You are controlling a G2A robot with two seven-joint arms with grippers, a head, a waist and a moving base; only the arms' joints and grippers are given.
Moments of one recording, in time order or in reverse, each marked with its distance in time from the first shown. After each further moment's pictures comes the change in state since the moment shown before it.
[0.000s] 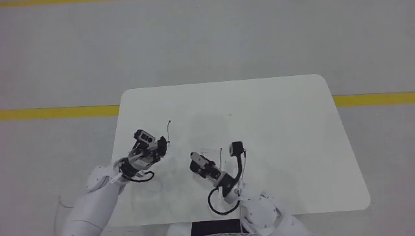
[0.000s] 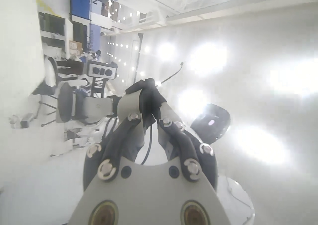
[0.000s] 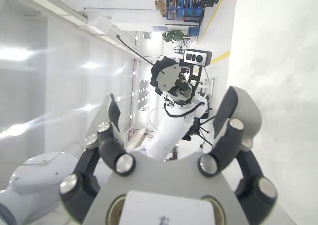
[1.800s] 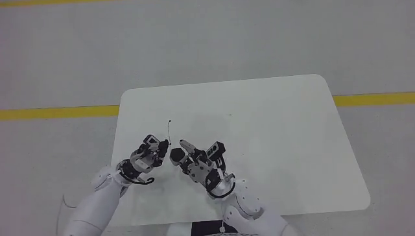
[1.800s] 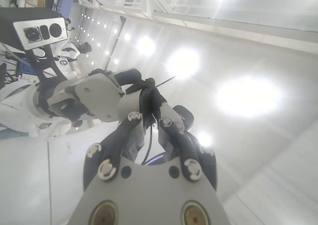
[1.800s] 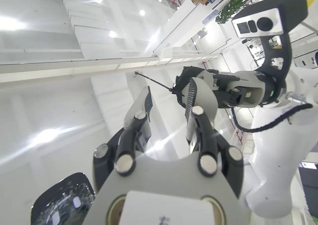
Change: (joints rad) left arm -0.004 0.033 0.069 -0.026 -0.098 0.179 -0.003; right arm 0.126 -0.092 -0.130 0.133 0.790 -0.001 0.185
